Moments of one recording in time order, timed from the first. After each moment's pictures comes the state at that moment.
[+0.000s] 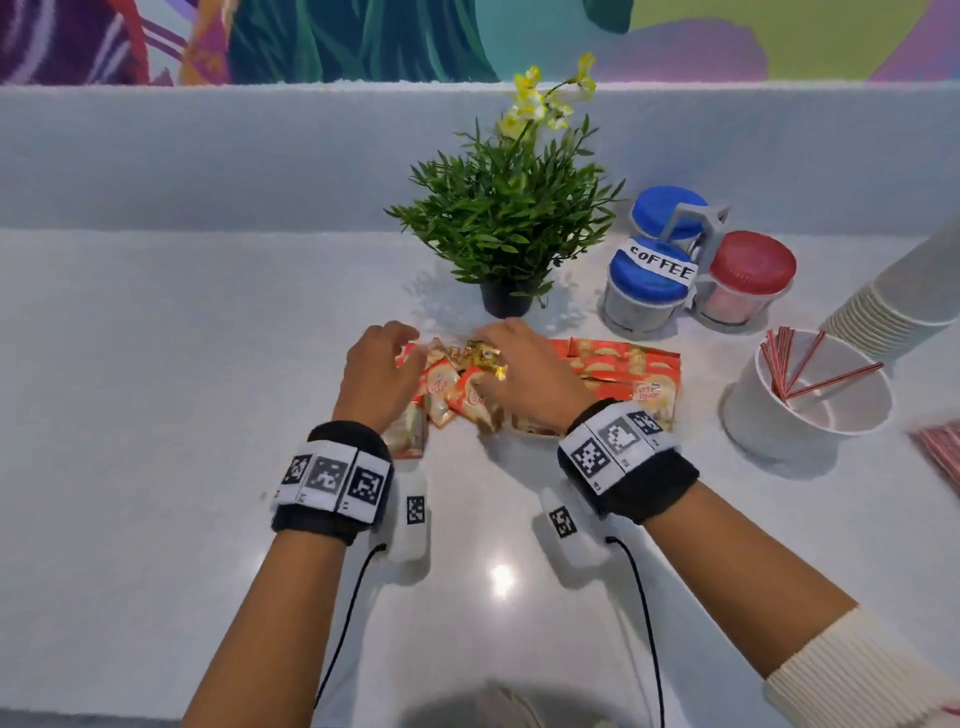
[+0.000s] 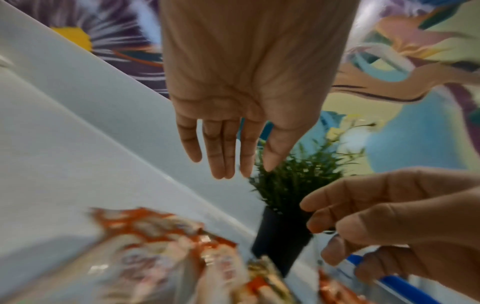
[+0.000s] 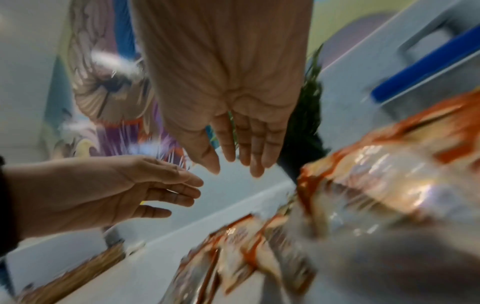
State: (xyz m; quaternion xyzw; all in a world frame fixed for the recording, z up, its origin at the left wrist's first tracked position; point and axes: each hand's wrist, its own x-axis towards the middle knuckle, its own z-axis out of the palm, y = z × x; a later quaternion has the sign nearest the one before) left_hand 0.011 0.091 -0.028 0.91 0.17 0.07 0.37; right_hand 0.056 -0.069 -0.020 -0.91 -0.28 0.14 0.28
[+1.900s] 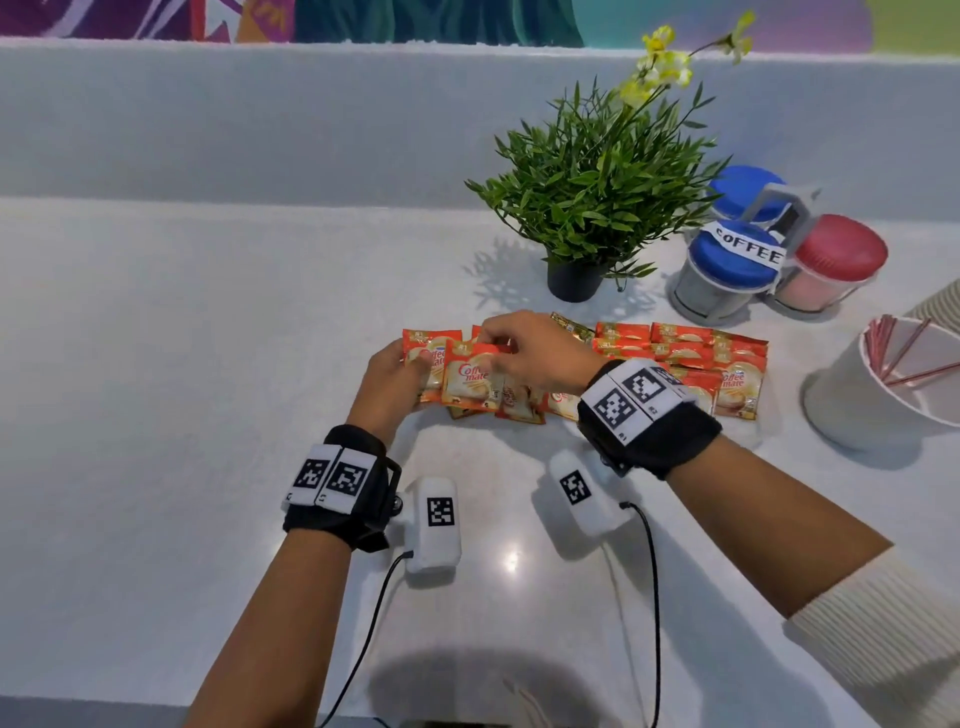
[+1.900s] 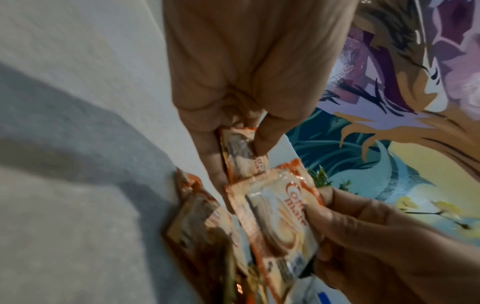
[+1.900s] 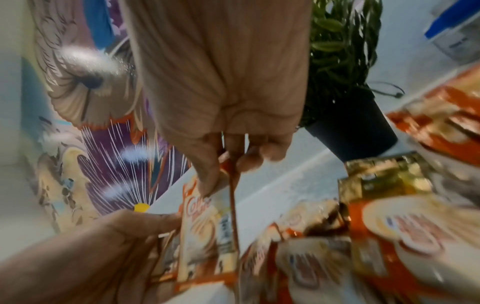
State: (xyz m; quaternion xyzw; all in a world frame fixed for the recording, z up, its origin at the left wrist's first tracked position) left_hand -0.015 0.155 -0.049 0.71 0.24 -0.01 0.67; right_hand 0.060 0.008 -0.023 -0.88 -0.33 0.19 0.30
